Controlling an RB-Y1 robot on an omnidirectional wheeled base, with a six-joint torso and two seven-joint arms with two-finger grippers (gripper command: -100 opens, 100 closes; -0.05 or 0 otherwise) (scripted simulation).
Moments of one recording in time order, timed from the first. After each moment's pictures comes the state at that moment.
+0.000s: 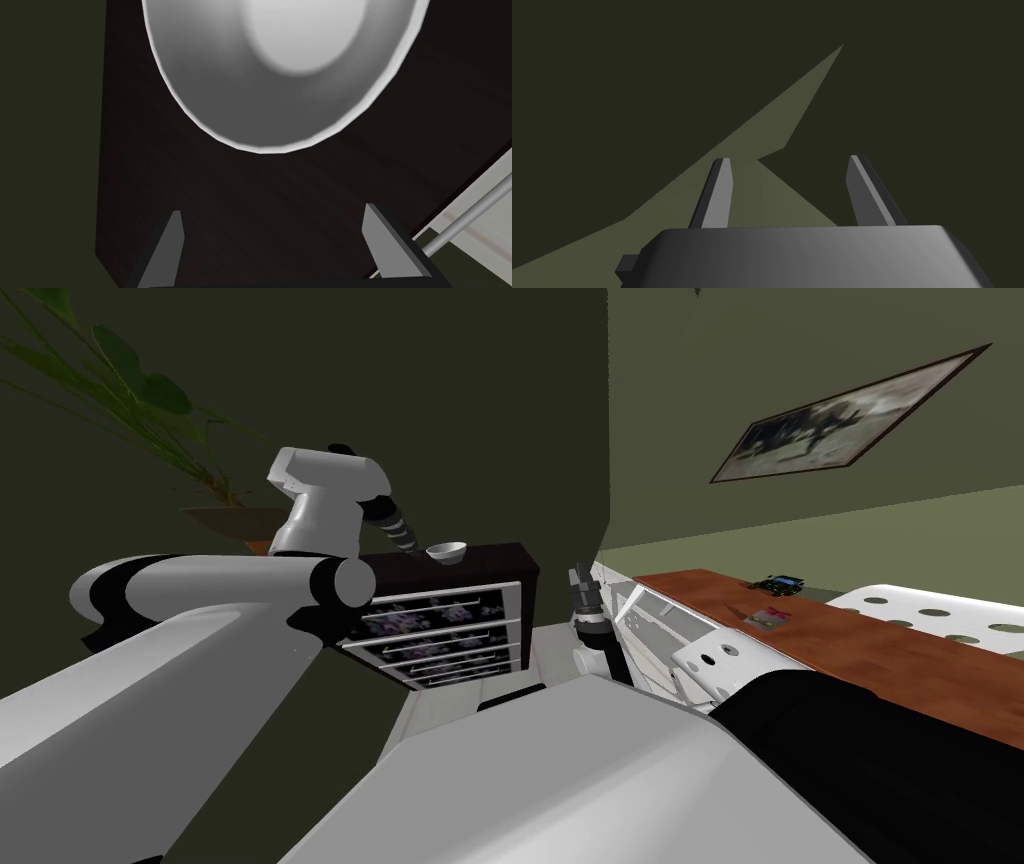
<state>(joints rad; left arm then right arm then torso) -1.63 0.60 0.06 -0.63 0.24 1.65 0.29 0.48 0.00 0.00 -2.30 0.06 -0.49 0.09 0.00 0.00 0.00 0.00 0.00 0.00</state>
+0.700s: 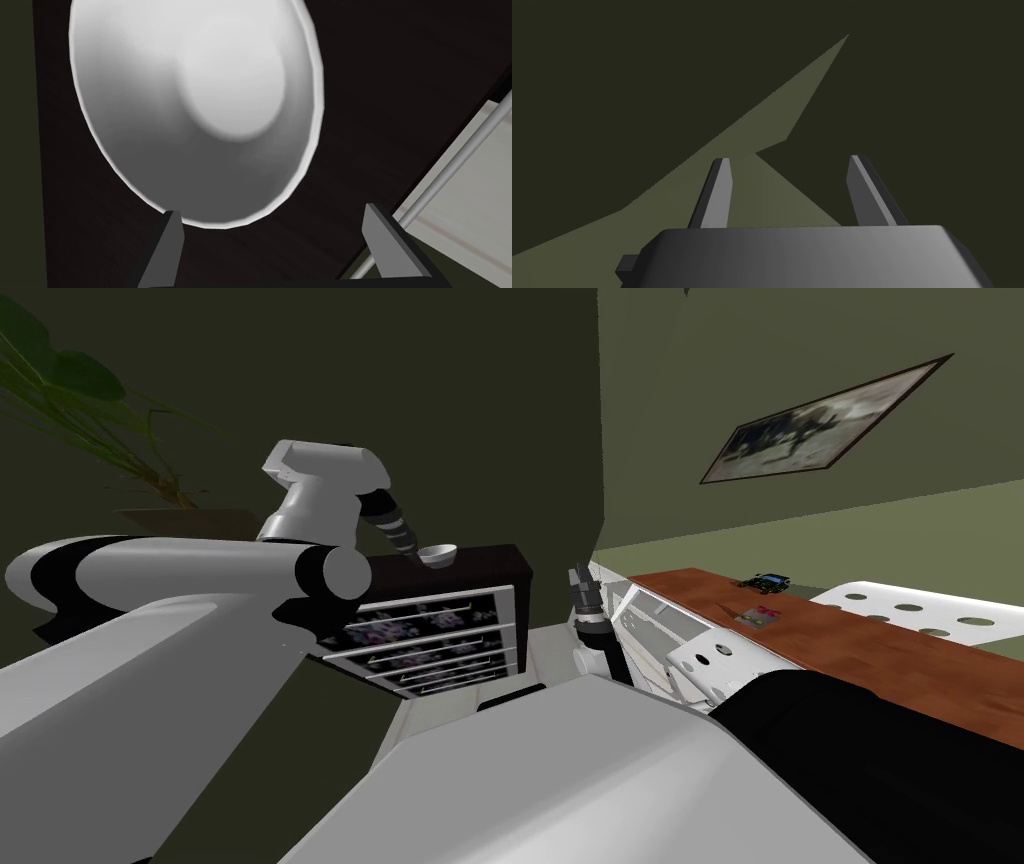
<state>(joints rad) -1.71 0.60 0.05 -0.52 0.27 1.79 0.28 0.48 0.00 0.00 -2.30 0.06 -0.49 0.09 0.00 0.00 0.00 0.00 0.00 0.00</state>
